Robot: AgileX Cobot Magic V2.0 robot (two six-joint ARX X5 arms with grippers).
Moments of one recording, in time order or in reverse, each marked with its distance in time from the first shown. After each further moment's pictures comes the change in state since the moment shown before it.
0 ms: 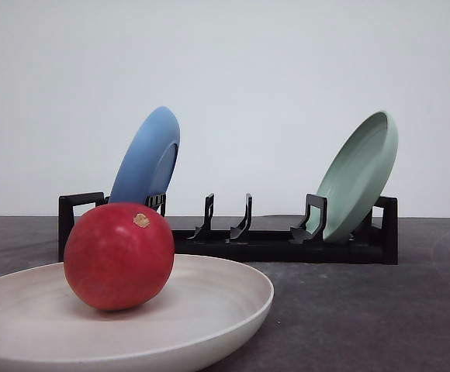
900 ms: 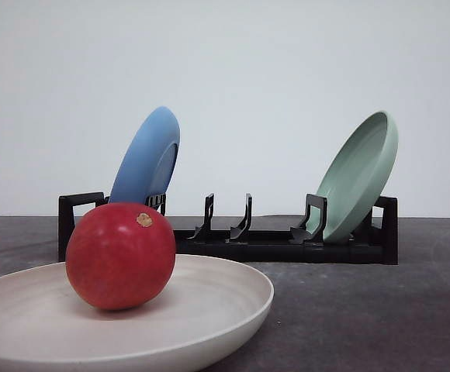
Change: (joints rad) left_arx 0.000 0.000 0.000 0.067 -0.062 0.151; right_arx -0.004 -0.646 -0.585 0.357 0.066 0.110
